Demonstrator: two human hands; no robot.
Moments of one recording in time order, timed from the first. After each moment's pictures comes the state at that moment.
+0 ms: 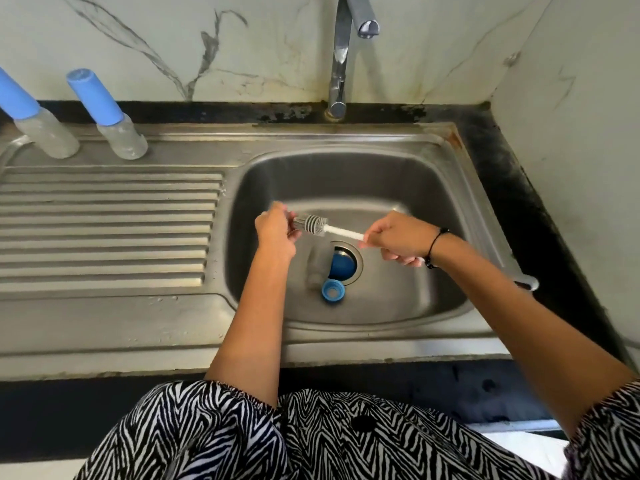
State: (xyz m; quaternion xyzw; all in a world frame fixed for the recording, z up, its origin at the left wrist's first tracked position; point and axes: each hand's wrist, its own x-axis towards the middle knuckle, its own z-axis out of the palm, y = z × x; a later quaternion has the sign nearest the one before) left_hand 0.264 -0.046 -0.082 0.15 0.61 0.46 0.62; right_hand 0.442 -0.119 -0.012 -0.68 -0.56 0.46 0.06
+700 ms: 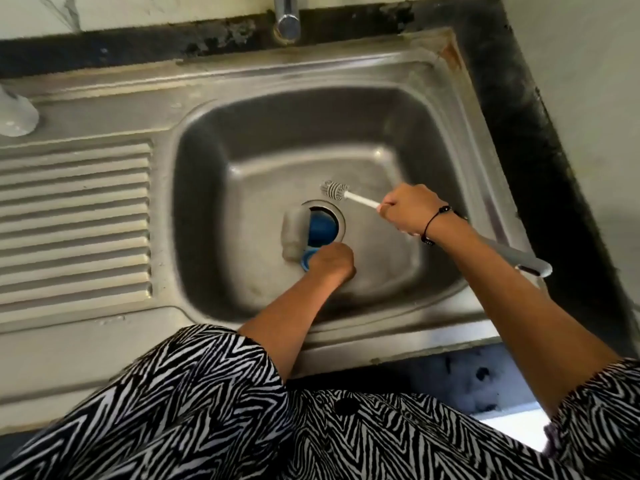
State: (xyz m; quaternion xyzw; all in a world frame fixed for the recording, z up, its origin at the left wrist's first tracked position) left_hand 0.365 -0.098 -0.167 0.75 0.50 -0.28 0.33; right_hand 0.500 -0.091 -0.085 -0.77 -0.54 0.33 -0.04
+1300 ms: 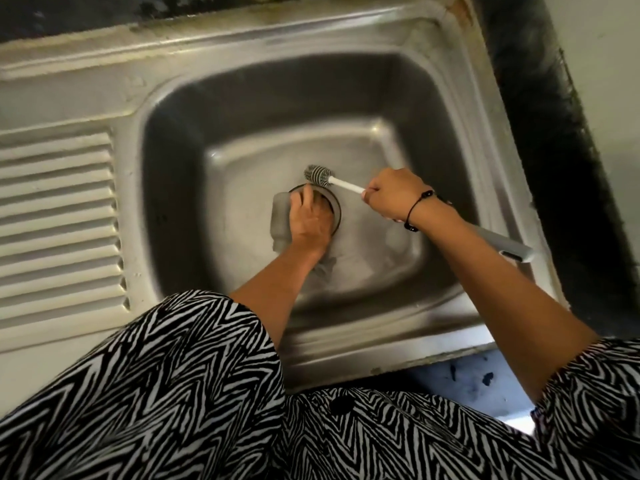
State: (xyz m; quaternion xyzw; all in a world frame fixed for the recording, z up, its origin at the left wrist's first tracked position) left_hand 0.360 -0.055 -0.197 0.85 0.45 -0.26 -0.01; right_hand 0.494 -0.068 -0.113 -0.77 -0.54 0.34 -0.06
